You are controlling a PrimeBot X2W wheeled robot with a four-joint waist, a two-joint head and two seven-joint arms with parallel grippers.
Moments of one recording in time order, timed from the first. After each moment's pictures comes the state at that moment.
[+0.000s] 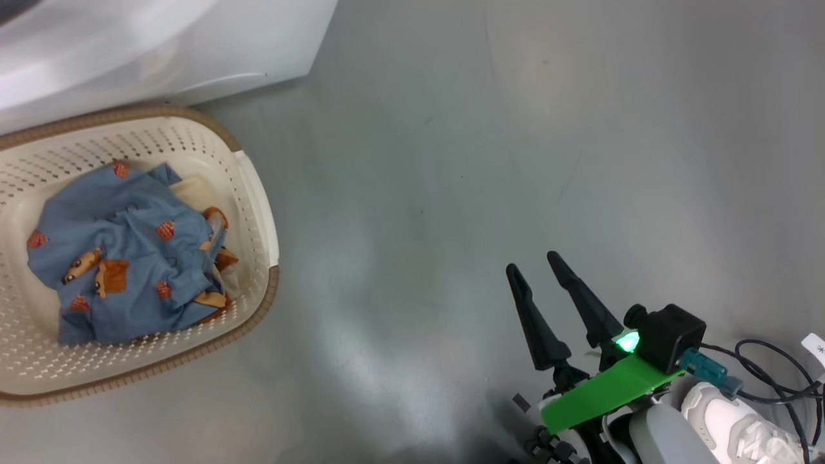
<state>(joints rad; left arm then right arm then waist) -1.32 0.39 -0.05 0.75 0.01 0.07 -0.26 -0.22 -0.05 0.26 0.17 0.42 0.13 -0.25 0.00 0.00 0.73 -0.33</state>
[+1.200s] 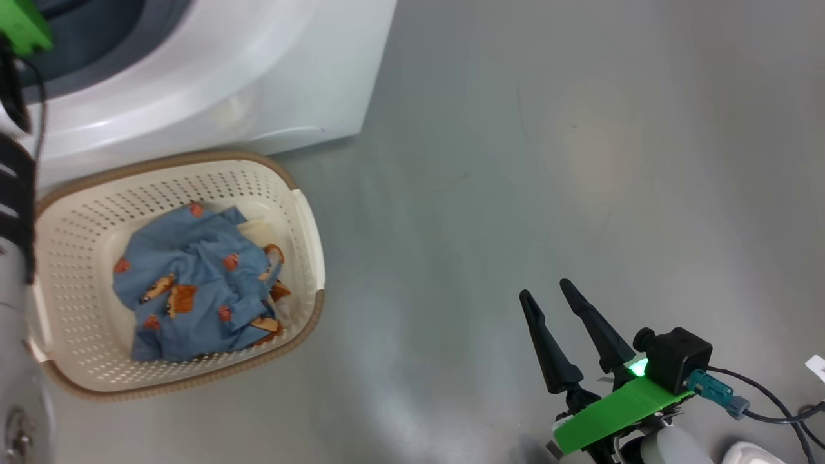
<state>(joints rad) -1.41 0.20 -0.02 1.22 -0.13 0.11 -0.25 -0.16 -0.07 0.25 0.19 0.42 0.13 -0.25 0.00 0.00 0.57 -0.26</state>
